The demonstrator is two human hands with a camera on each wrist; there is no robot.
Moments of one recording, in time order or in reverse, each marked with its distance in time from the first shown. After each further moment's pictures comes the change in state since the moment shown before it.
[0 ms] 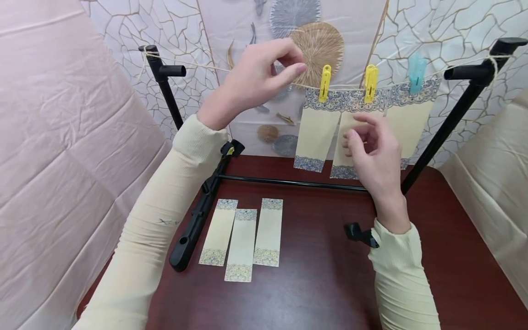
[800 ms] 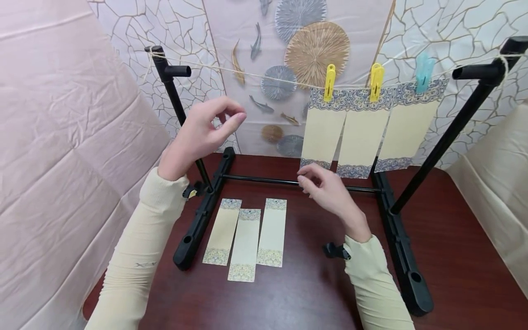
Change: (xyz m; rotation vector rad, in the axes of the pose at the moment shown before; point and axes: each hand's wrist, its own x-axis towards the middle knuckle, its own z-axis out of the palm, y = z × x) left_hand -0.120 -0.048 0.003 -0.096 0.195 0.022; right_hand -0.052 0.061 0.060 -0.079 -0.619 0.221
